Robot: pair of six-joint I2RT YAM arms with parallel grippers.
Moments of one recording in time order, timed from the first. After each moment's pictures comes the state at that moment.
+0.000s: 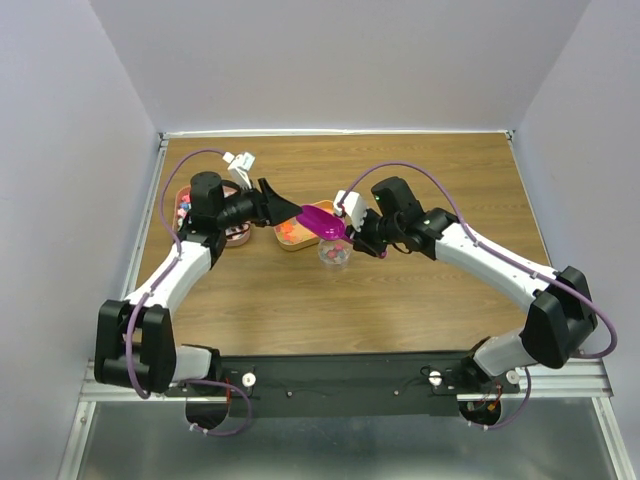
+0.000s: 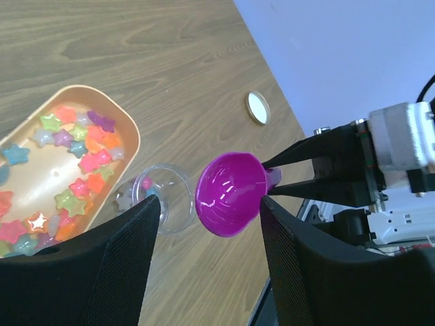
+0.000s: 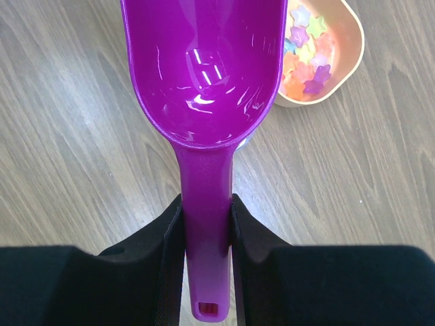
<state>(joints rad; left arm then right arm) -0.16 1.30 0.80 0.26 0.82 -0.62 0.69 1.46 1.14 -0.47 -0.26 -0.47</state>
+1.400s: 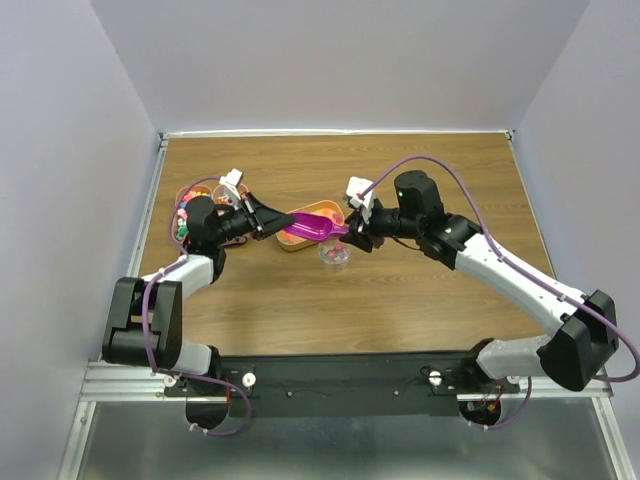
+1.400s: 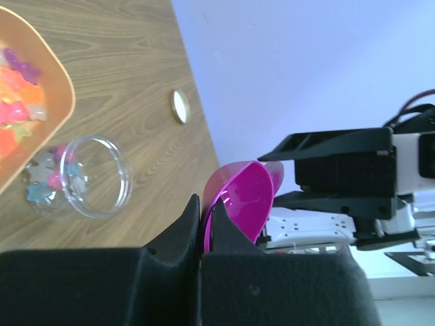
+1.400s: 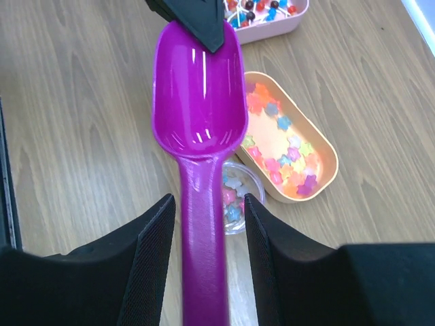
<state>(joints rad) -0.10 1.42 0.58 0.80 0.96 -1.20 0.67 1.32 1.09 -0.24 -0.49 -0.41</state>
